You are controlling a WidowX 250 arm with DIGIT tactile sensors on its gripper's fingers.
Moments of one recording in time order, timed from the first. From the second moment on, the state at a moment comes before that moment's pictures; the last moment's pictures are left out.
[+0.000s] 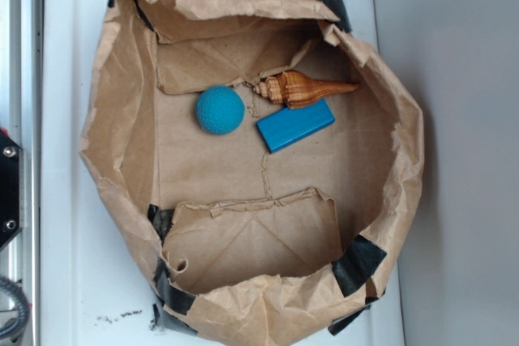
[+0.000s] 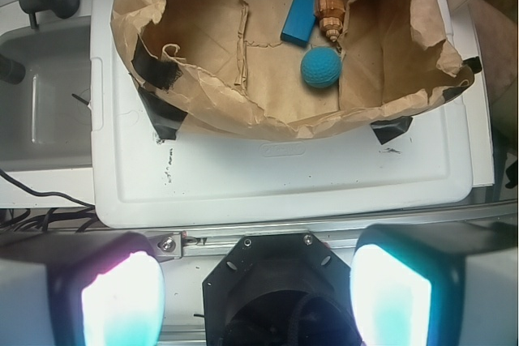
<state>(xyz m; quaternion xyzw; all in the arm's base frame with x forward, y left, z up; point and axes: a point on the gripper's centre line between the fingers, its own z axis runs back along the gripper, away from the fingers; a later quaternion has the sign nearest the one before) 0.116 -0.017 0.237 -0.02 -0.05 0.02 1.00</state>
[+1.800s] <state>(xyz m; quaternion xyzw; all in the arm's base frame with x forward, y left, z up) 0.238 0.048 0.130 0.04 -0.11 0.00 0.99</state>
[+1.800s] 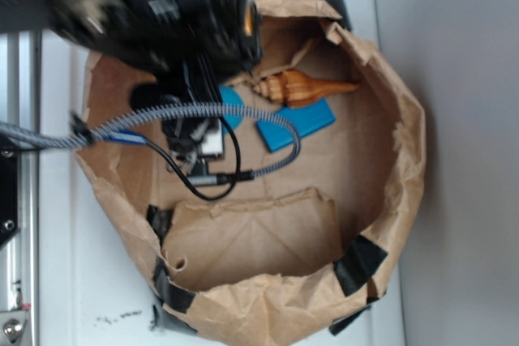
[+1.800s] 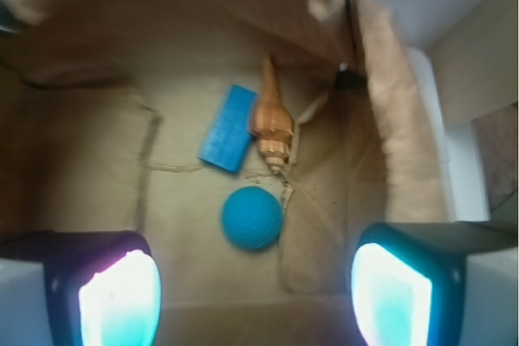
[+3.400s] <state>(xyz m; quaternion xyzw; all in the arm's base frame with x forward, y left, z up) 0.257 0.058 0.027 0.07 -0.07 -0.05 0.99</state>
